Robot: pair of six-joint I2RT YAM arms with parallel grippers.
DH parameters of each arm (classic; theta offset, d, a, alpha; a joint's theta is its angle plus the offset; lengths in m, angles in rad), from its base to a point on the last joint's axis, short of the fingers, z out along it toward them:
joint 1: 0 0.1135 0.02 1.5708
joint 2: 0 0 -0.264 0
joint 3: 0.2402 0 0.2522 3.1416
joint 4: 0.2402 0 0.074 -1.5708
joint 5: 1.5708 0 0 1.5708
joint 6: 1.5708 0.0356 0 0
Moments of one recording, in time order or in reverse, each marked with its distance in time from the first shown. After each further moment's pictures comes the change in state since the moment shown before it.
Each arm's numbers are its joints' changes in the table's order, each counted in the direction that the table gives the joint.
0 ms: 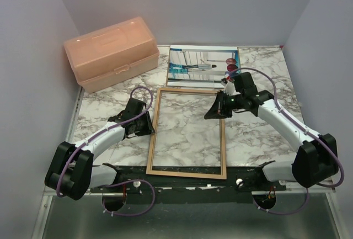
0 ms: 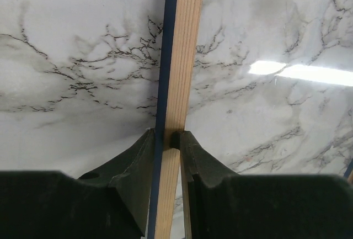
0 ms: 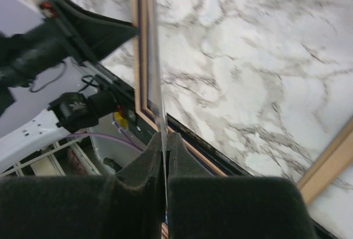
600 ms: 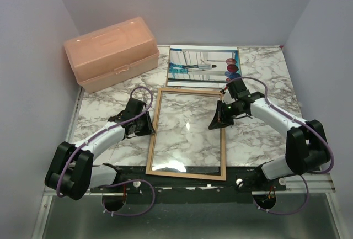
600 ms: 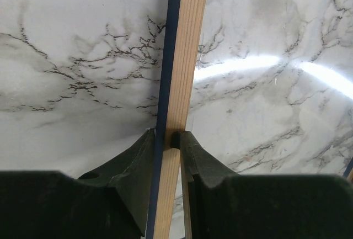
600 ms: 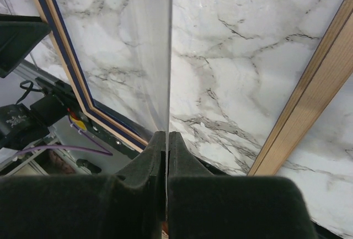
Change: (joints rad) left arm 0.000 0.000 0.000 0.001 0.000 -0.001; right arm -0.001 -0.111 -0.023 0.067 0.095 -0.074
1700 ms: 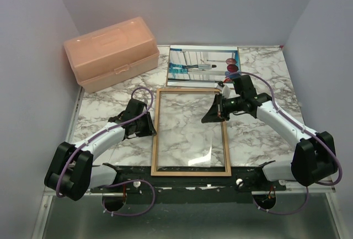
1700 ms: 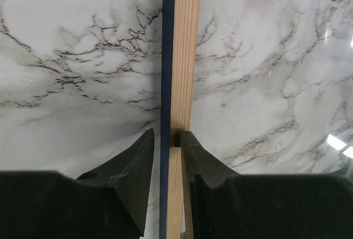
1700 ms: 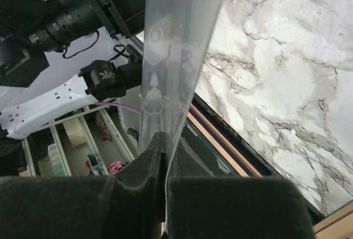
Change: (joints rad) left arm -0.003 0.004 -0.005 0.000 0.011 -0.010; right arm -0.007 0.114 -0.010 -0.163 -0.319 0.089
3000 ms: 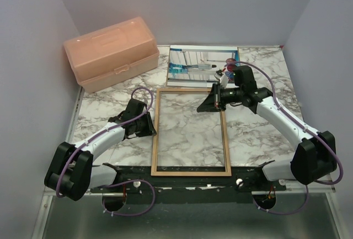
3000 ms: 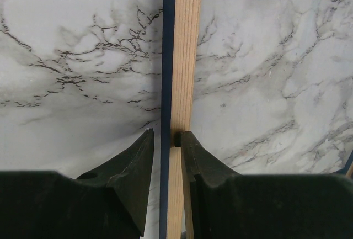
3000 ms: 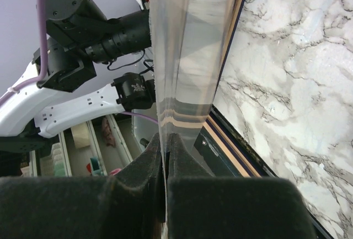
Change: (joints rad) left arm 0.000 0.000 0.000 0.000 -0.001 -0.002; right arm 0.014 -0.012 0.101 -0.094 -0.023 0.084
